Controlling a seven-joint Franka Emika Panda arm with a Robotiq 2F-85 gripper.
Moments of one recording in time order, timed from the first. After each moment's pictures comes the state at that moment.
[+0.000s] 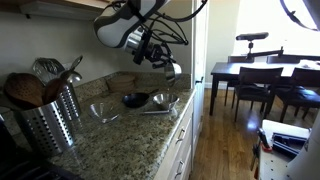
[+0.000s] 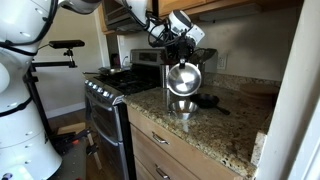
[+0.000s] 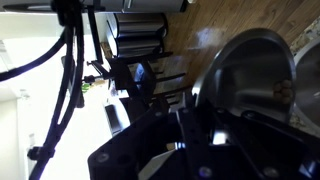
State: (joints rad) arm 0.18 0.59 -0.05 -1.34 -0.65 1.09 0.88
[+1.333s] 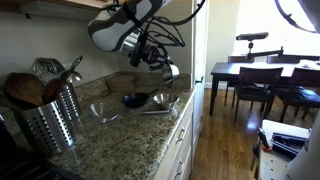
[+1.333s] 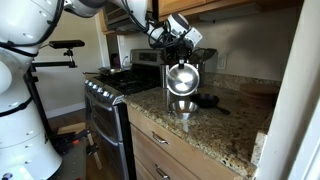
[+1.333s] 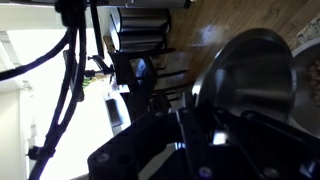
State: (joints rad) arm 0.21 0.63 -0.05 -1.30 -0.66 1.07 0.86
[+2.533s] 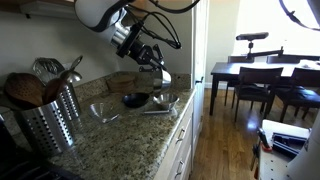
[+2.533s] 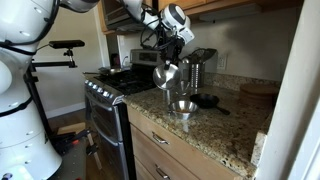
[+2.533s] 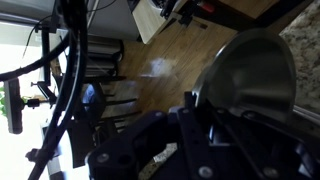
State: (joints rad) arm 0.21 0.57 -0.02 -1.30 -0.37 1.08 0.84
